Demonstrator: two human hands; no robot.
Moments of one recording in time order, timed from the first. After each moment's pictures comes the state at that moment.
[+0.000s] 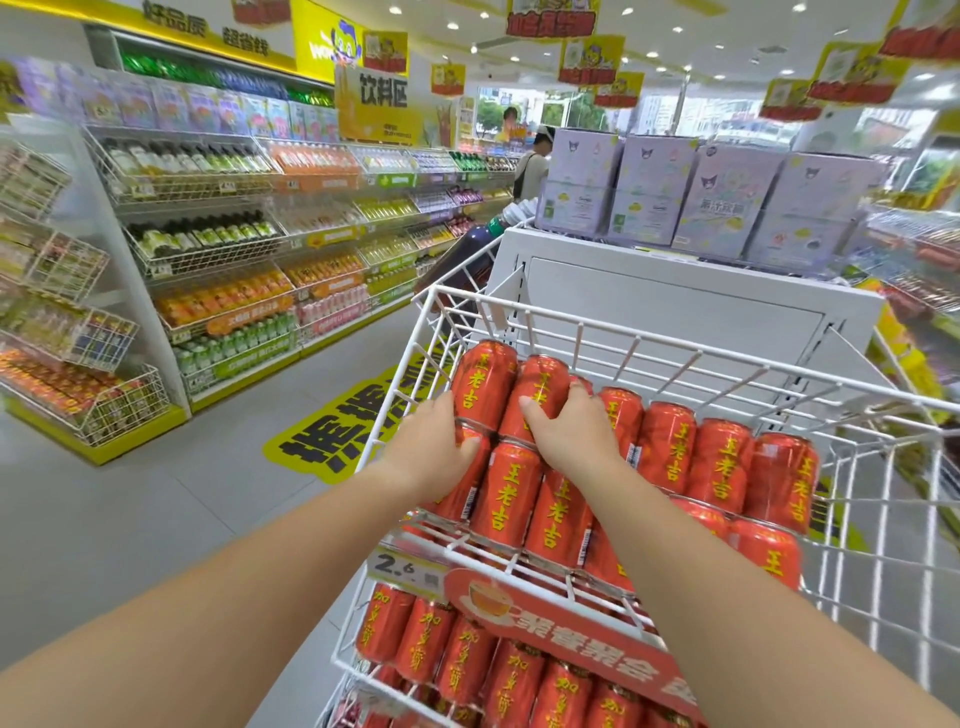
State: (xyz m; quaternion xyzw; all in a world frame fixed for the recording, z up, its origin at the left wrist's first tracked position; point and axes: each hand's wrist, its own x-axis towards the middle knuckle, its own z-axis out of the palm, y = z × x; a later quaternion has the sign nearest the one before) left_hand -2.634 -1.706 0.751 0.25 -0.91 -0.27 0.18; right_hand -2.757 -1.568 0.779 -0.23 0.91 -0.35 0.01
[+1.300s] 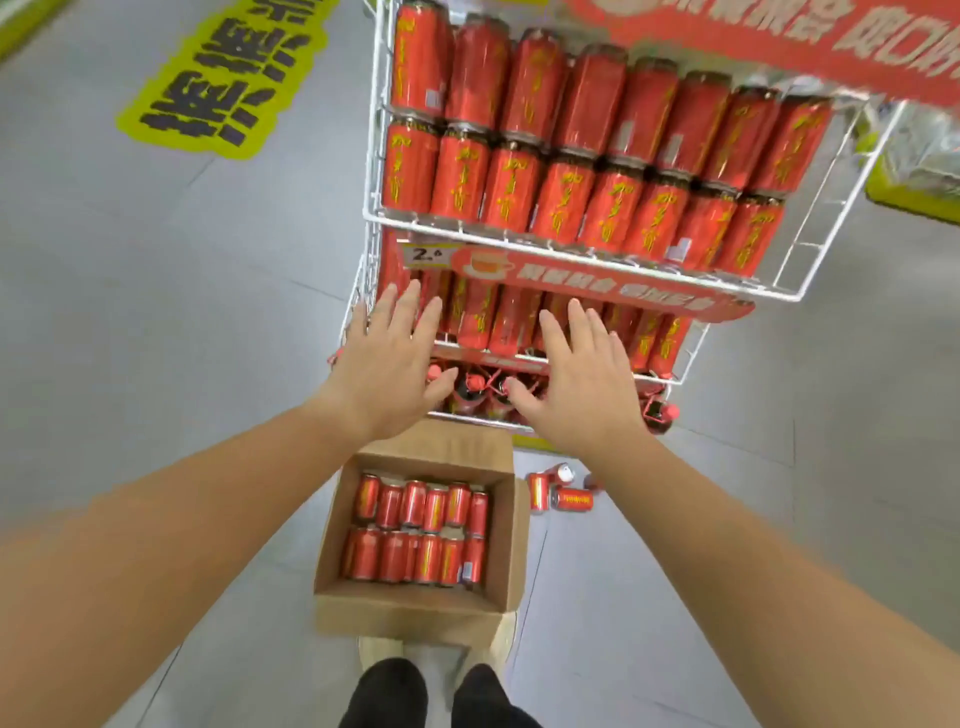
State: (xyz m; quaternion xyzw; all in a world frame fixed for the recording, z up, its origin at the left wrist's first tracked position) left_hand -2.360 -1.648 0.423 0.06 -1.00 -0.03 -0.01; right_hand -2.434 -1.438 0.449 -0.27 0.96 -0.01 0.03
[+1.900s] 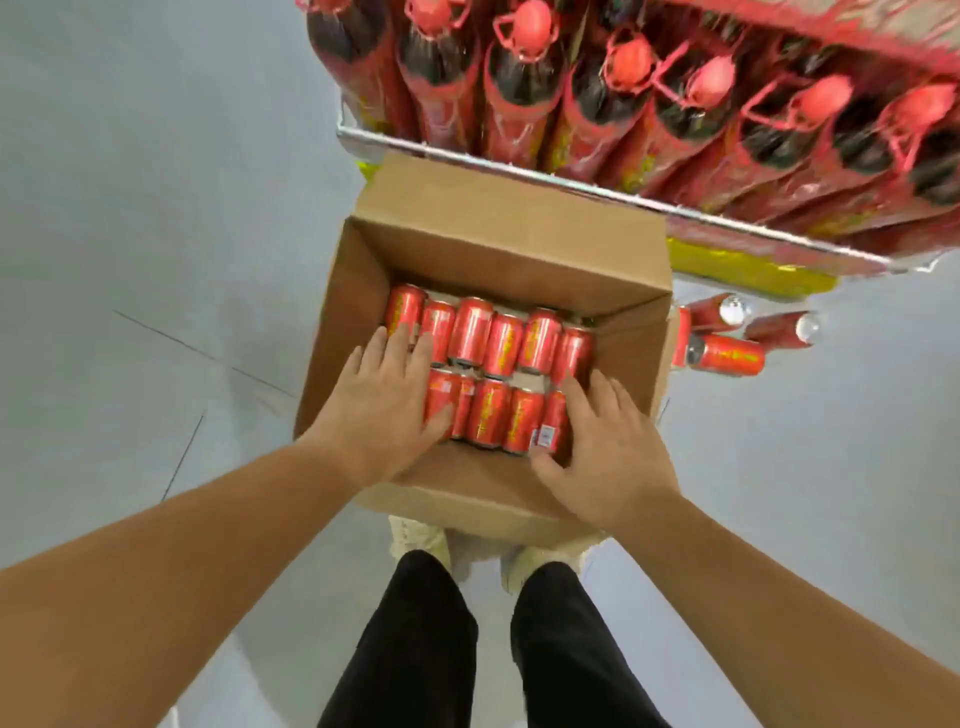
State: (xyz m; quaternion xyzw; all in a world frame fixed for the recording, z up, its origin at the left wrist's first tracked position) left_hand -2.193 -1.595 -0.021 0.15 -0.94 -0.11 -0.28; right_hand -2.287 -1.377 -0.011 -0.25 0.90 0.00 0.37
